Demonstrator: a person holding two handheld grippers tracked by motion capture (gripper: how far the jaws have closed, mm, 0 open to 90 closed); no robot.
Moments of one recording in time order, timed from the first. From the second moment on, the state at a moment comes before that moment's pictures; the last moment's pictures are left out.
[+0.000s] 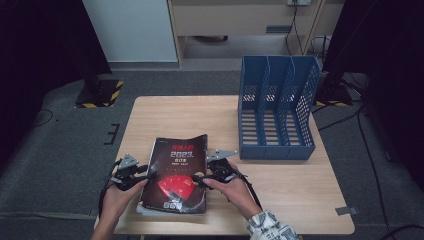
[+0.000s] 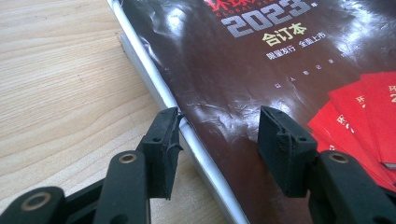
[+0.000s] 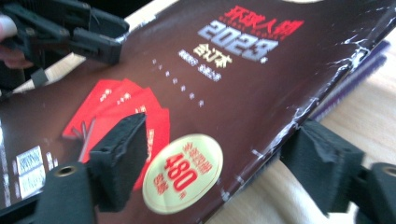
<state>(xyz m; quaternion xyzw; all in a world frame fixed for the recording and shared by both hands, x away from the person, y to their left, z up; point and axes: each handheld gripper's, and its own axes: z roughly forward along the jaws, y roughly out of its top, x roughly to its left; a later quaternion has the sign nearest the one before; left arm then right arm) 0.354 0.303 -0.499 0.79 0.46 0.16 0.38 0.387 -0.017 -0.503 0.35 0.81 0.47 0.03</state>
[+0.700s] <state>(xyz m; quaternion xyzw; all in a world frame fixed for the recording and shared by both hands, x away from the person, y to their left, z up) 0.354 0.305 -0.500 0.78 0.46 0.15 0.39 0.420 0.035 -0.492 0.36 0.83 0.42 0.00</state>
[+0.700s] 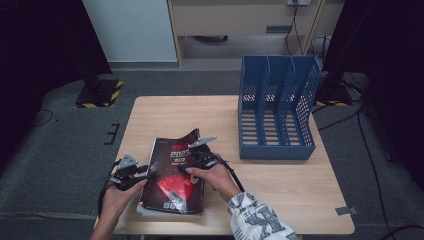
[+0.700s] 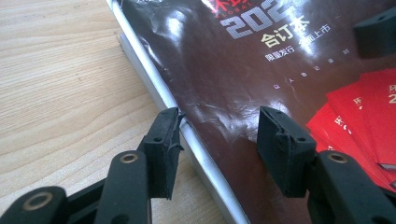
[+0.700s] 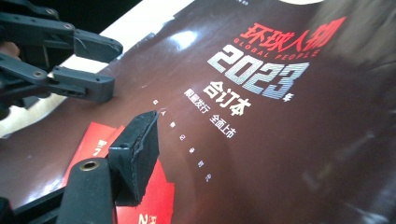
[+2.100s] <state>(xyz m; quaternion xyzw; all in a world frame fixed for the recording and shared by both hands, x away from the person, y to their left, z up) 0.364 0.307 -0.504 0.75 0.44 0.13 0.47 0.399 0.037 -0.412 0.27 0.81 0.51 0.10</state>
